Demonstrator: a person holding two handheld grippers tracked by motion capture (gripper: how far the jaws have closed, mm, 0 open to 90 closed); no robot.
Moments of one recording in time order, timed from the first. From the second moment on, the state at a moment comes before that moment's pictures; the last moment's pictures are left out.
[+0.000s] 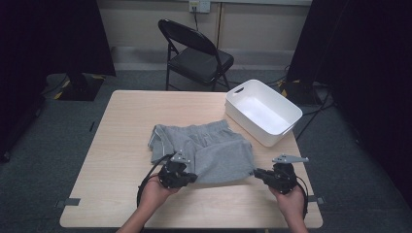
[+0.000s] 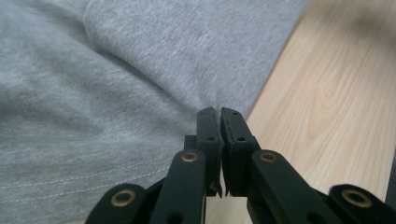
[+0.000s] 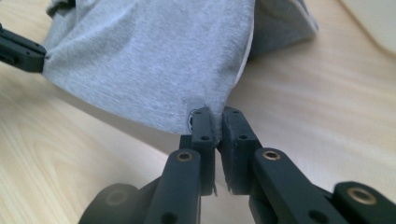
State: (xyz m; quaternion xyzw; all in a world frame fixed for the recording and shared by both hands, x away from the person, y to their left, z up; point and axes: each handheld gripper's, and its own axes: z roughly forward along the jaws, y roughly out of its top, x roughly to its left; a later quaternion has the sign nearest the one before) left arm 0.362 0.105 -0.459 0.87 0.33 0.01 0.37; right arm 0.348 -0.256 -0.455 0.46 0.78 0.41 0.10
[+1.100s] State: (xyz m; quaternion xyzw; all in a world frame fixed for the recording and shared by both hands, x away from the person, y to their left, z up) left arm 0.363 0.086 -0.480 0.87 0.33 0.02 0.38; right arm 0.331 -0.253 -0.472 0.45 0.81 0.34 0.14
